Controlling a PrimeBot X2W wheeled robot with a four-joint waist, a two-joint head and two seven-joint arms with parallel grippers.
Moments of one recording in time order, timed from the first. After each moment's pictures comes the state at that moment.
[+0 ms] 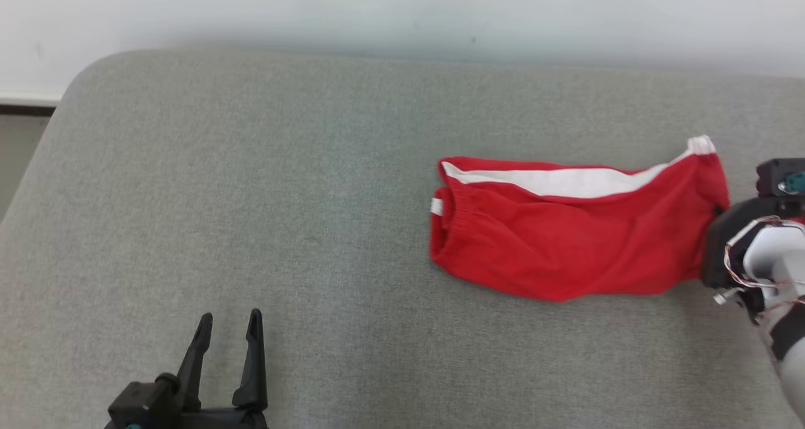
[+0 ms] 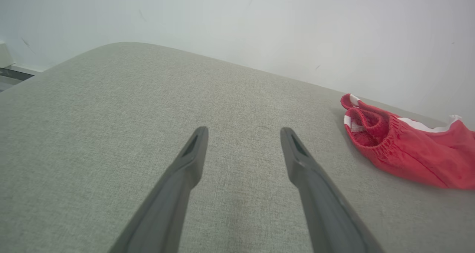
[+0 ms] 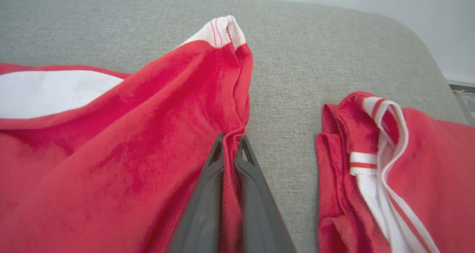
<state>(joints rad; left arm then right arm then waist) -0.05 0.05 -0.06 0.17 -0.29 -0.06 -0.26 -0.91 -0.37 0.23 1.28 0.32 0.13 0.09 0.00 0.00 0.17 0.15</state>
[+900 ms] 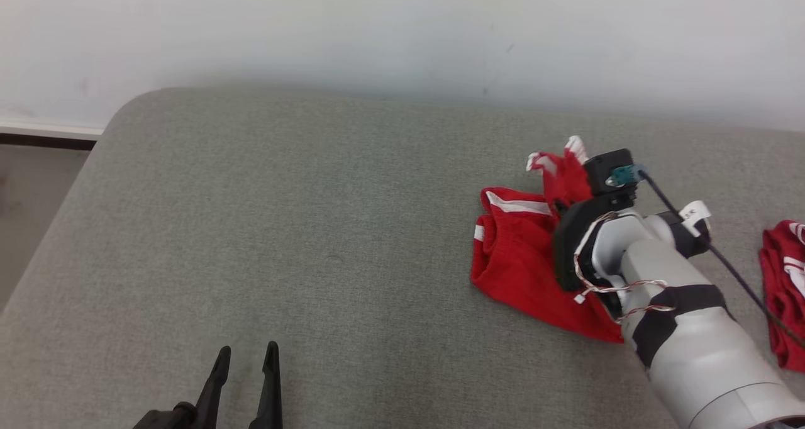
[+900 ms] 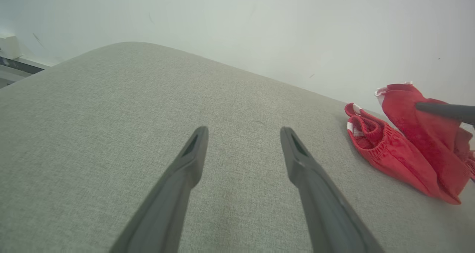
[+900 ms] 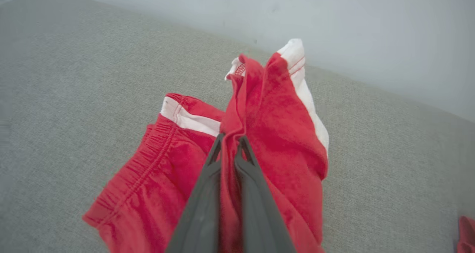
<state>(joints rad) 0.03 0.05 -0.11 0.16 -0.33 -0.04 -0.26 -0.91 -0.13 0.35 1.16 0.24 0.13 0.13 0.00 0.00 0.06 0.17</state>
